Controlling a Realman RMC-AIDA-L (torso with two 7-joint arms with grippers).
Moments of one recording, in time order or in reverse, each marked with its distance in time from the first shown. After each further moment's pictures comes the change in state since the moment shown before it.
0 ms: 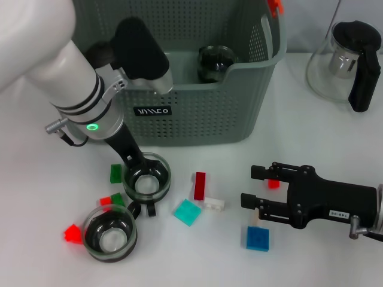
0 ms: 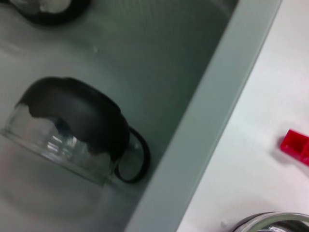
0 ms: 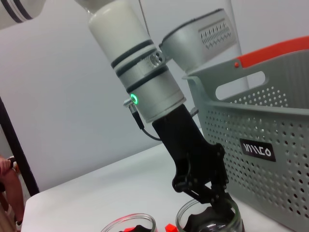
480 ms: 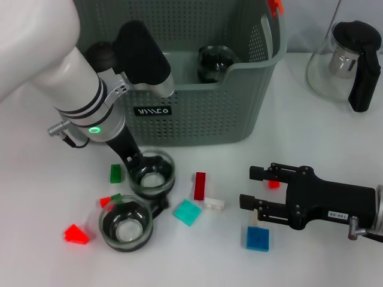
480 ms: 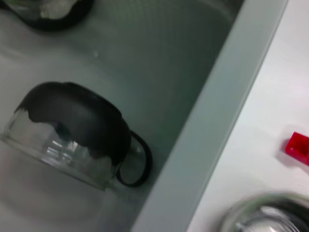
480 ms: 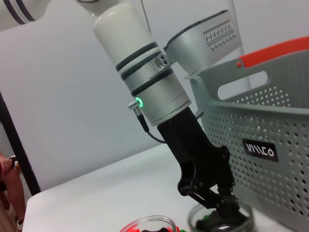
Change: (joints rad) left arm -0.003 -0.001 0.013 -0.038 0.007 -0.046 0.006; right arm 0.000 0.002 -0.003 0.000 0.000 0.000 -0.004
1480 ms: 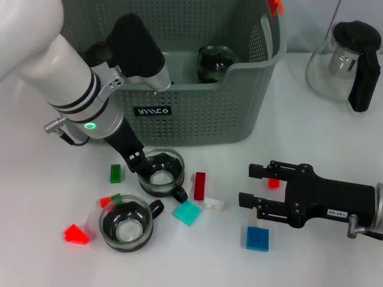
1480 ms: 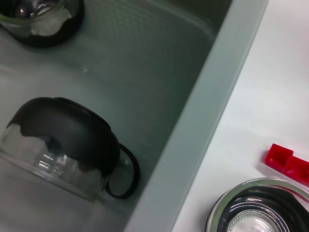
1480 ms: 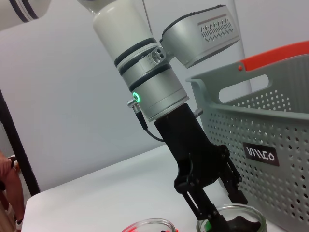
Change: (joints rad) left arm 0.001 0.001 -0.071 0.025 -0.042 0.049 0.071; right arm 0.000 0.004 0.002 -0.012 0.000 -0.001 -0.003
